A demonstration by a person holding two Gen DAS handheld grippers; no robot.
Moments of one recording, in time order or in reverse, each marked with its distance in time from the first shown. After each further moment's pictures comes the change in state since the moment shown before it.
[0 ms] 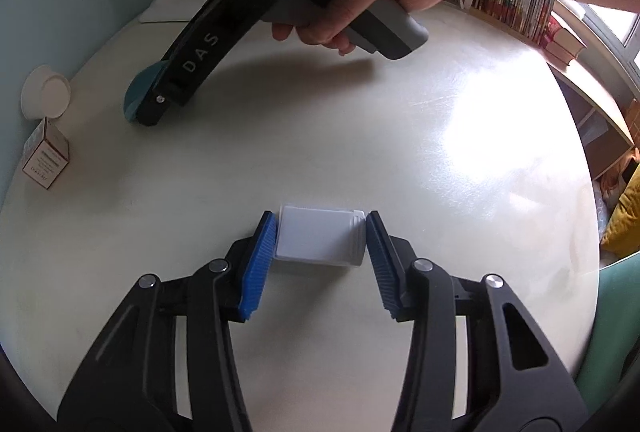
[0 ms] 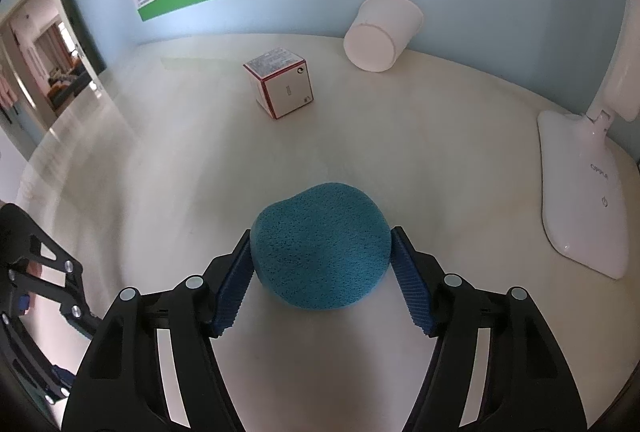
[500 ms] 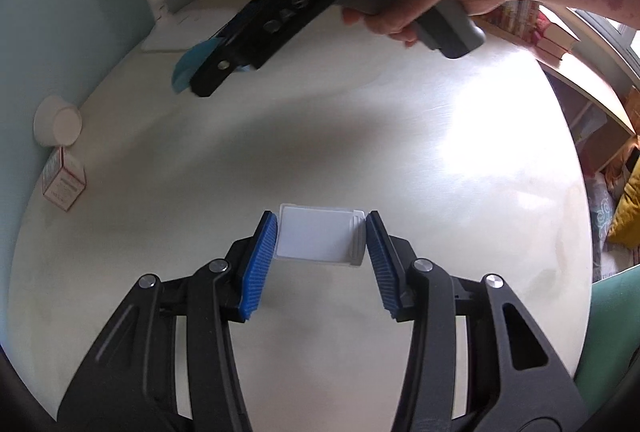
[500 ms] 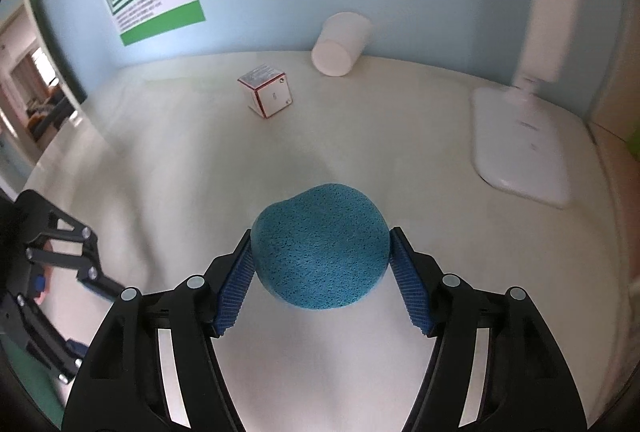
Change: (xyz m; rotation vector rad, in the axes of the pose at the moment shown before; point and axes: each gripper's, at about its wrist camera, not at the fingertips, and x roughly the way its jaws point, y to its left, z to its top) left arm -0.027 -0.031 0.005 0.072 -0.042 0.033; right arm -0.085 0.008 -0.041 0.129 -0.044 -0.110
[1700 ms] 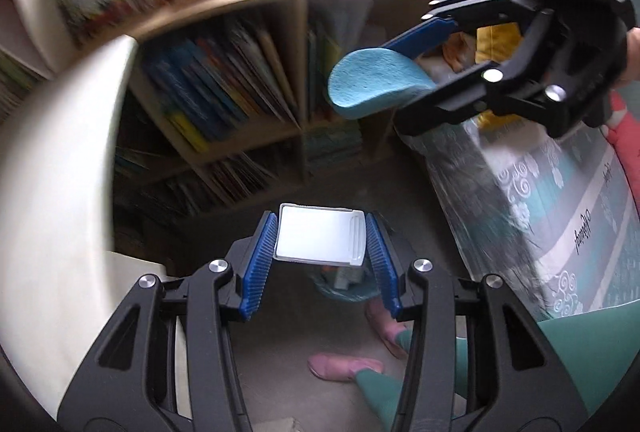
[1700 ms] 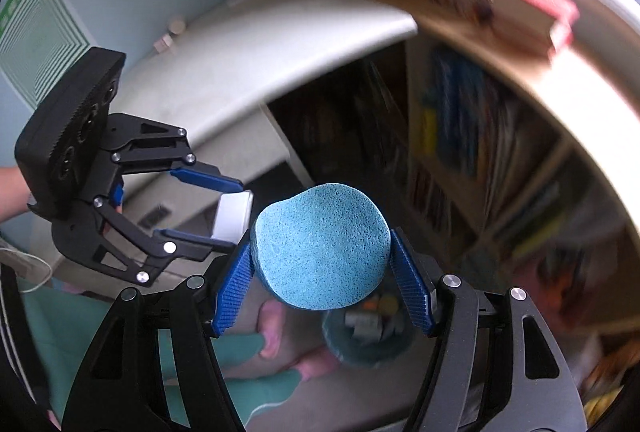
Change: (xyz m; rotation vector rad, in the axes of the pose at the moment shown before) left arm 0.009 -0.402 -0.040 0.530 0.090 -0.400; right arm -0.308 0.187 -0.508 0.779 -0.056 -0.357
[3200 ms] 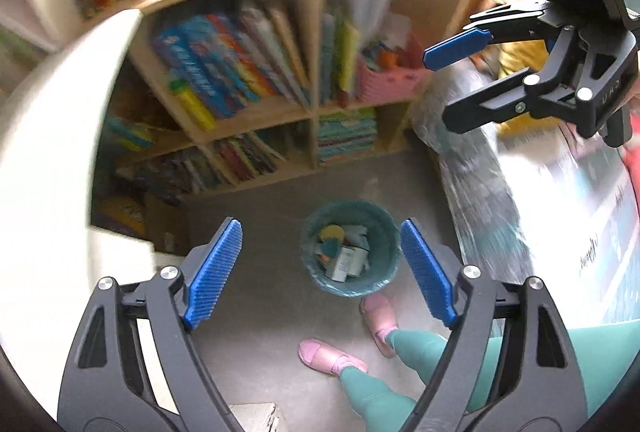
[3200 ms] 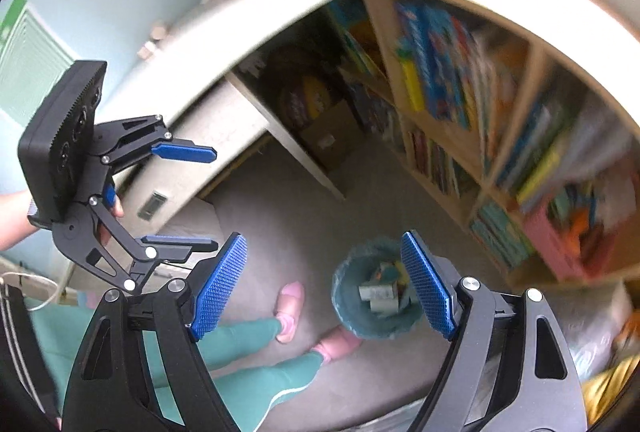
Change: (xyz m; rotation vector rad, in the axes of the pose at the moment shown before) left arm 0.002 0.006 0.004 -0.127 0.037 0.088; right arm 0.000 -0.033 0.001 0.046 0.007 0.079
